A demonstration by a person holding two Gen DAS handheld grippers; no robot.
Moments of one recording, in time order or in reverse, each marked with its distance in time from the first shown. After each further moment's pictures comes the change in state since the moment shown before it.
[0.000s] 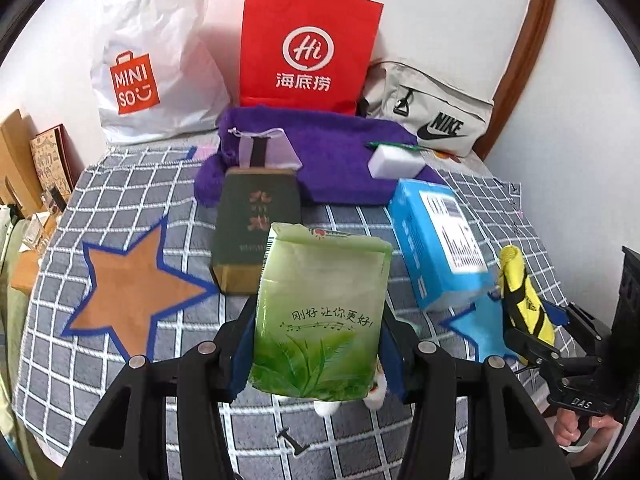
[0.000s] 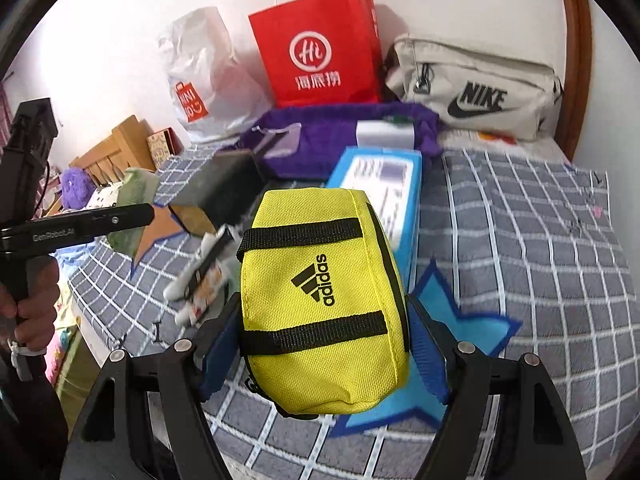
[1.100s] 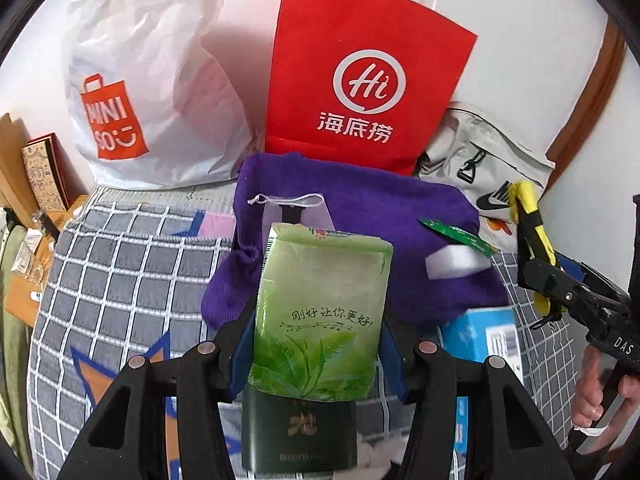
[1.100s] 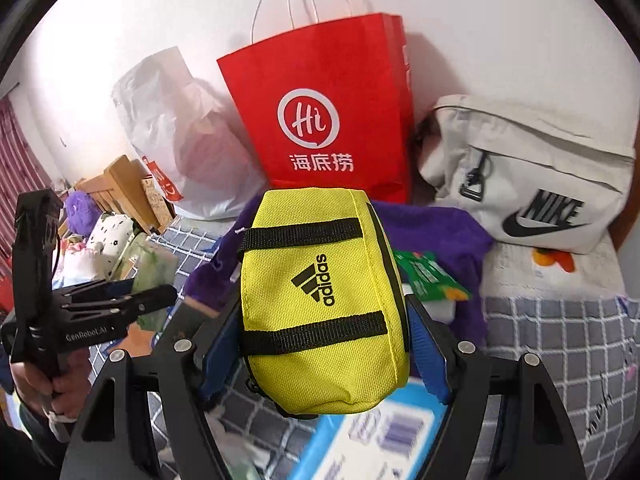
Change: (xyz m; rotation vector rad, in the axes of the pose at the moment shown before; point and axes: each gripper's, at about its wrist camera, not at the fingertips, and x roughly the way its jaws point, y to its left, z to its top) left arm 0.083 0.043 0.130 -0.101 0.014 0.038; right arm 0.106 -0.014 0.198 -0.016 -0.006 0.072
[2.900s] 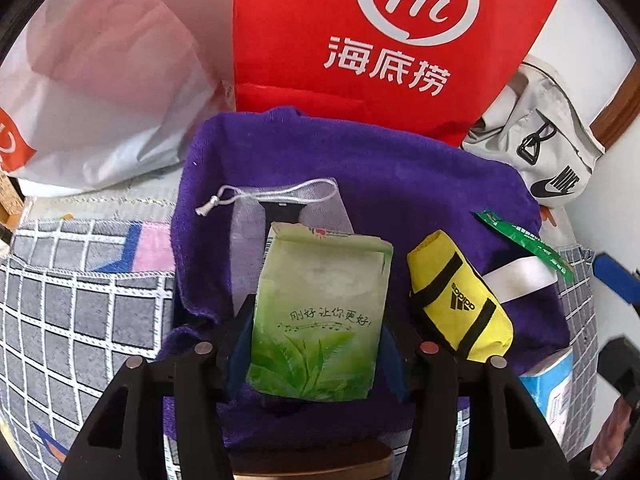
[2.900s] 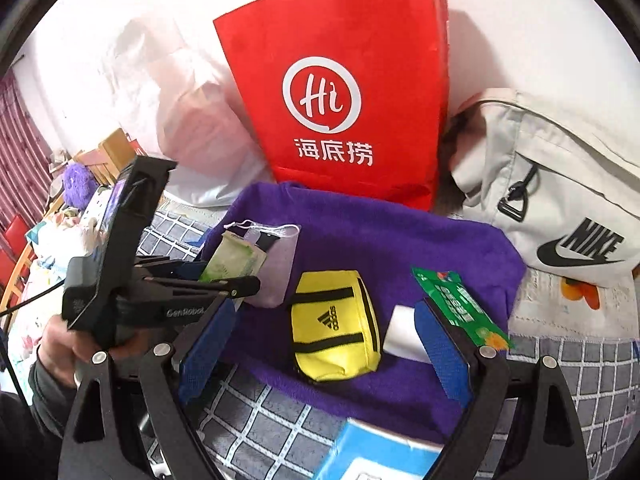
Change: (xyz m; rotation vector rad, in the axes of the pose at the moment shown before) left arm 0.125 0.004 0.047 0.013 0.198 -0.019; right arm 0.050 0.006 0.026 -0.078 0.068 -0.003
